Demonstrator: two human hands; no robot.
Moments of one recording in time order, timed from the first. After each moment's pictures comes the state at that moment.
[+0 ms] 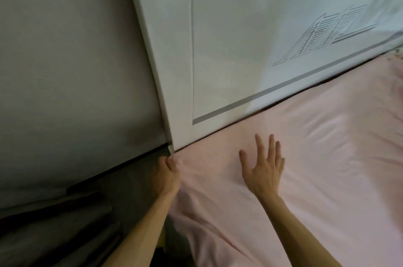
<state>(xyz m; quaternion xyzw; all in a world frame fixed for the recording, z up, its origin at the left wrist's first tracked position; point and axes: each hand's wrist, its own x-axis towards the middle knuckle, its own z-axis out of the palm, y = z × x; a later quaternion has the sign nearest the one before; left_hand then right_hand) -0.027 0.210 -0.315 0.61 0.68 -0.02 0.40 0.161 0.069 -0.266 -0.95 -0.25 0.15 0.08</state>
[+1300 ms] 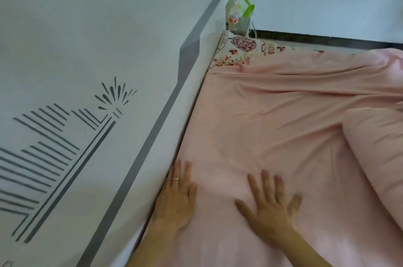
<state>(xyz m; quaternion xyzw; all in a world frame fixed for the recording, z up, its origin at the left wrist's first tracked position) 0.507 0.158 -0.350 0.99 0.01 -0.03 0.10 0.501 -0.106 -0.341 -0.97 0.04 0.22 0.06</state>
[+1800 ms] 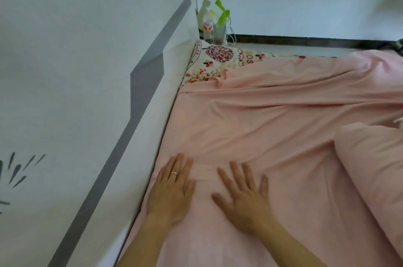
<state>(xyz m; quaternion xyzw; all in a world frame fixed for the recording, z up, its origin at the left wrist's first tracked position) 0.661 0.112 -0.353 0.99 -0.10 -0.01 0.06 0.640 -0.107 -0.349 -0.99 -0.05 0.12 0.11</state>
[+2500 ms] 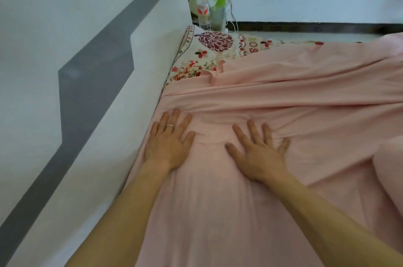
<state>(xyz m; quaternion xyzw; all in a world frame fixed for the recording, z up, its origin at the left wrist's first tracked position) 0.860 0.079 -0.364 1.00 -0.06 -0.04 0.03 0.825 -0.165 -0.369 -0.99 0.03 0.13 0.10</state>
